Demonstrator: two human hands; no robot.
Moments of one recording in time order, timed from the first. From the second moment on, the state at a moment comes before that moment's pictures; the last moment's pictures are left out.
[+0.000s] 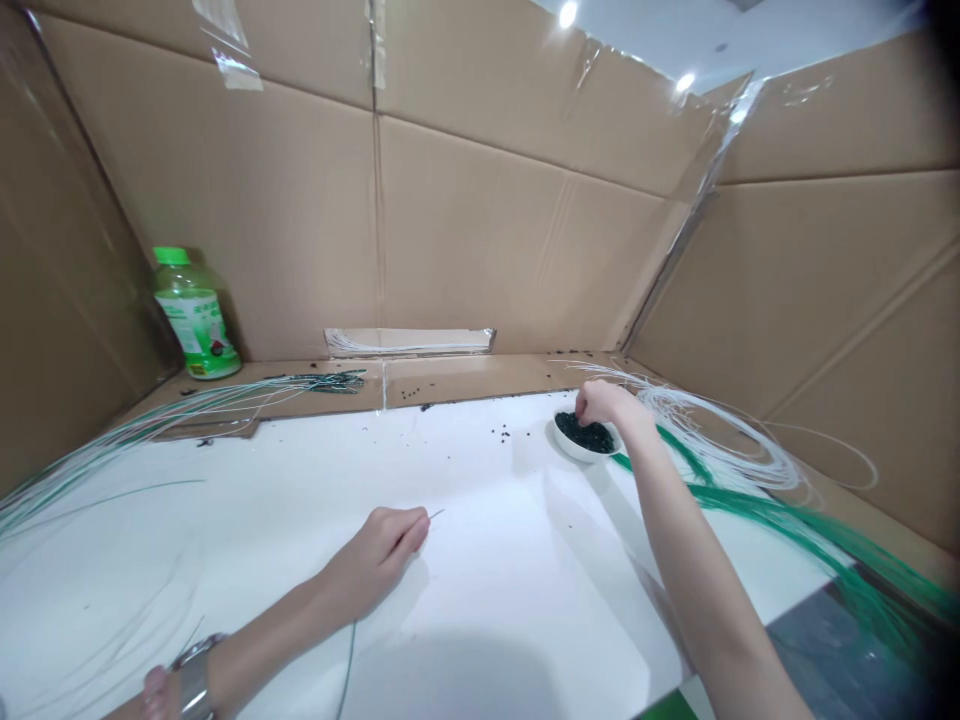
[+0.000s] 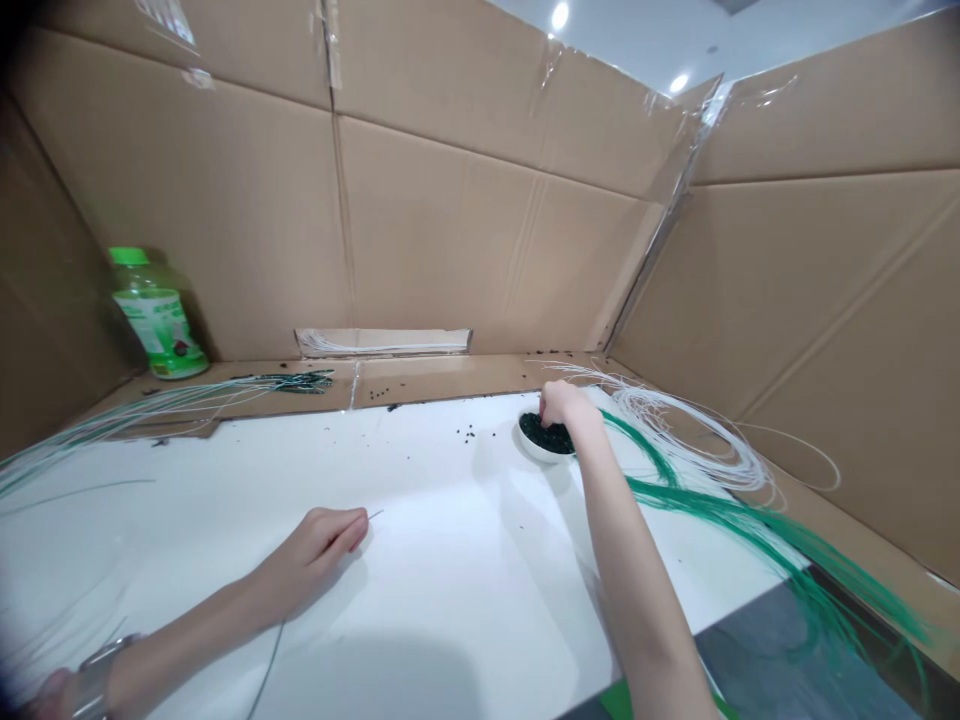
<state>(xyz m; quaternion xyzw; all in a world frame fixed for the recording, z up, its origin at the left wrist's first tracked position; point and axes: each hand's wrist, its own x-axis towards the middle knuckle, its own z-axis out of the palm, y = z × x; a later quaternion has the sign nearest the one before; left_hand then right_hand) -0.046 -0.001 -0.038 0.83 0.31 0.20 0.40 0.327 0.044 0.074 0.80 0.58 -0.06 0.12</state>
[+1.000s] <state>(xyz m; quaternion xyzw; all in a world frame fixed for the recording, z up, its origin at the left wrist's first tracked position) -0.046 0.000 -0.036 0.84 0.31 0.20 0.40 0.270 0.074 0.021 0.67 0.72 -0.17 0.04</state>
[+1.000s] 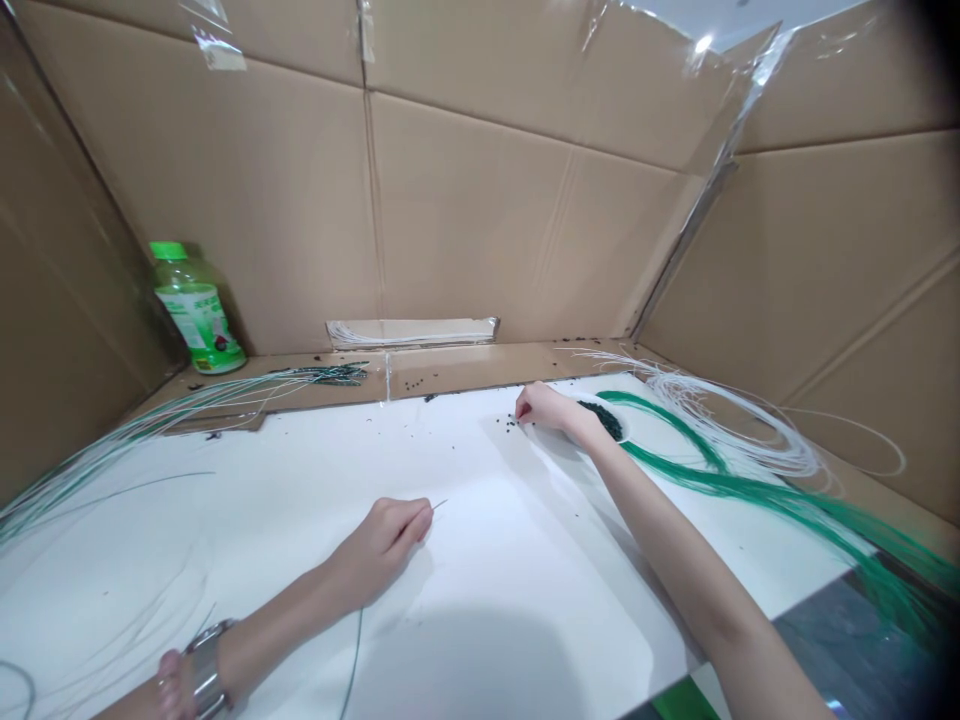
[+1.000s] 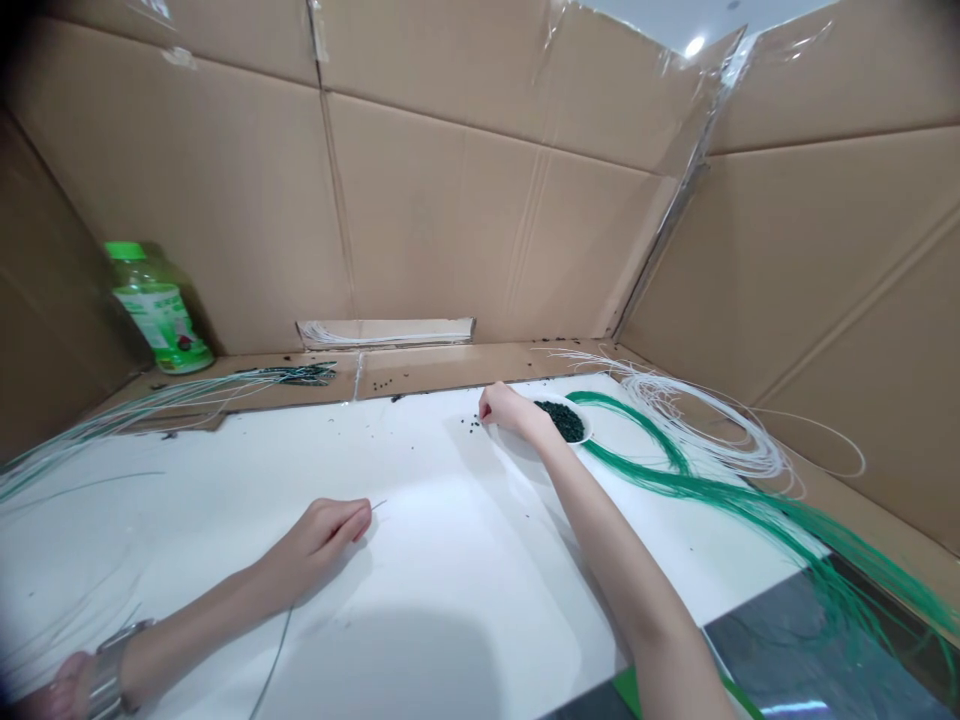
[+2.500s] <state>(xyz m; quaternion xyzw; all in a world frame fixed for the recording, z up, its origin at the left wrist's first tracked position) -0.048 0.000 -0.039 0.84 0.31 0.18 0.41 0.278 0.072 0.022 0.67 0.73 -0.16 0.04</state>
